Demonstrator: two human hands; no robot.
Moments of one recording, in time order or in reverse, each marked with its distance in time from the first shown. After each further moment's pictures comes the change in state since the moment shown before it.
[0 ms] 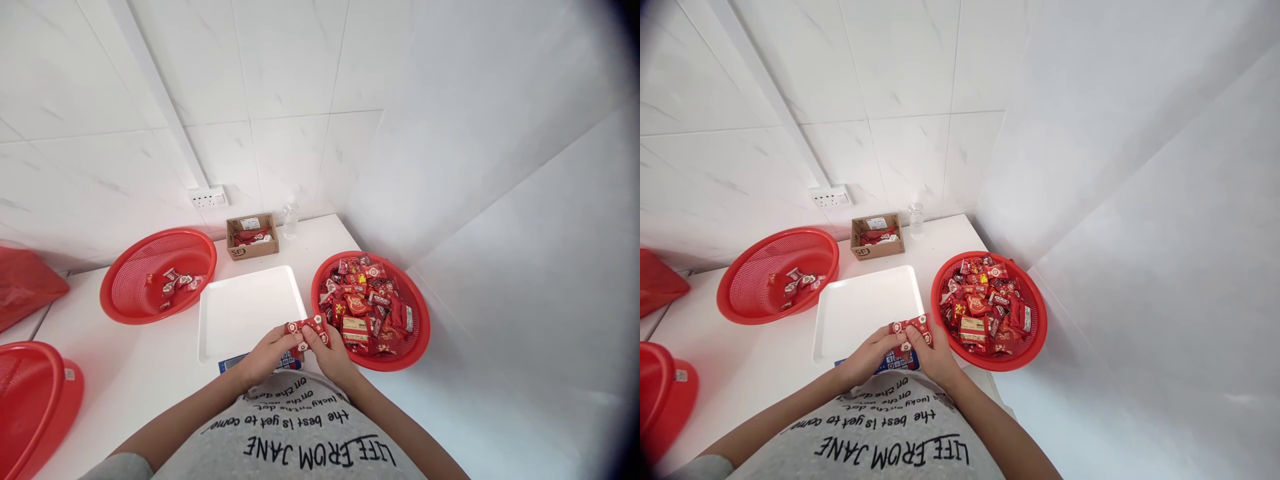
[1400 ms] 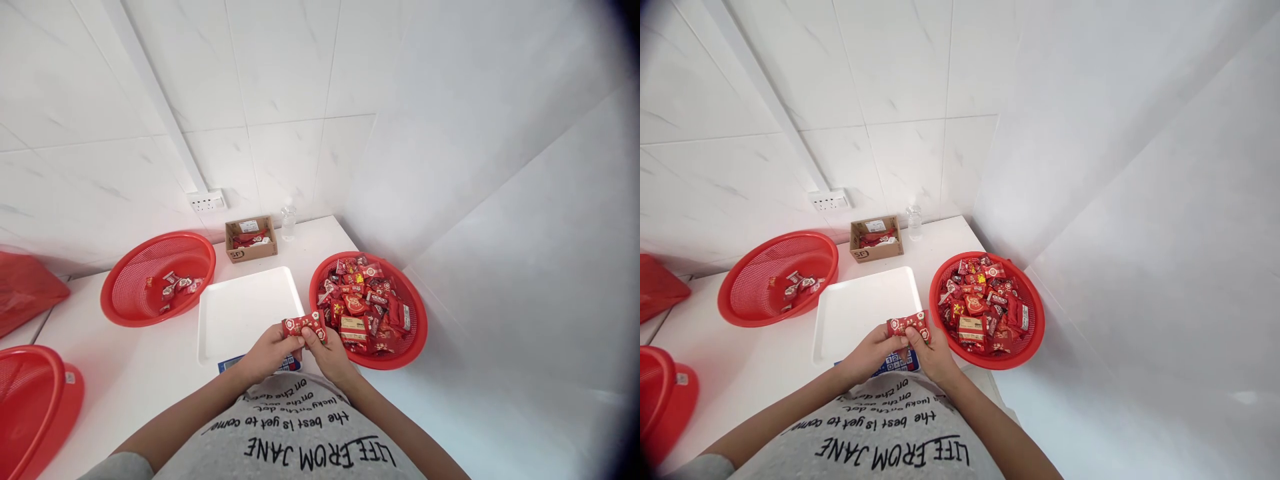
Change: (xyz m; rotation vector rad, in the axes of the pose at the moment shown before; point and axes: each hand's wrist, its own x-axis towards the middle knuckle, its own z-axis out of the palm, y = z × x) left_hand 0.001 0.005 0.004 0.171 -0.014 0.048; right_hand 0.000 -0.004 -0.005 -0.039 -0.146 -0.163
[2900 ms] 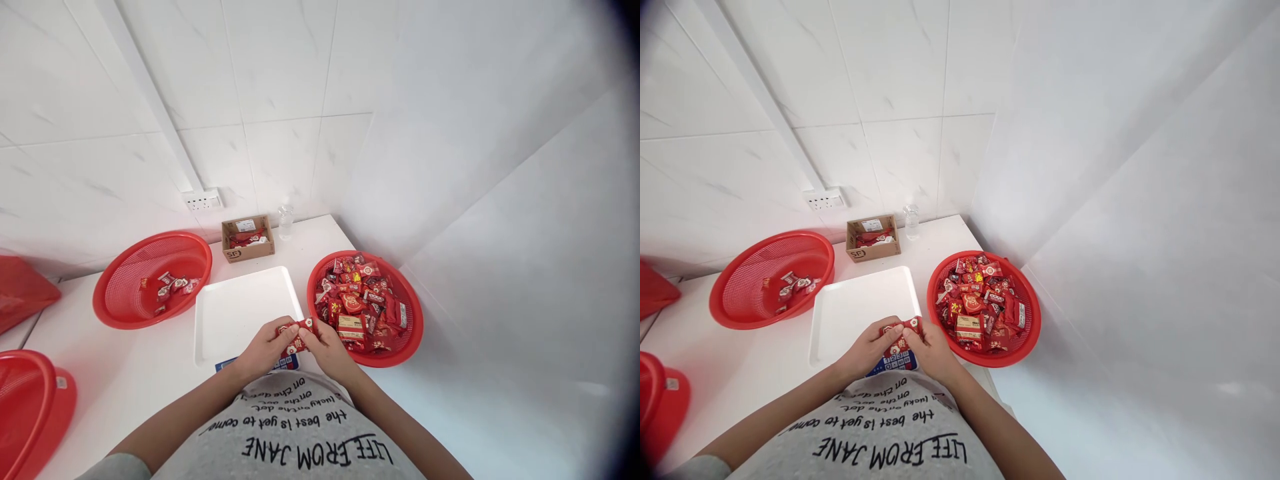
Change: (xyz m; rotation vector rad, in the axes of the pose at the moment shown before) left_hand 0.001 -0.002 -0.006 0.065 0.048 0.050; right_hand 0.001 -0.007 -0.005 -0.069 -0.059 0.115
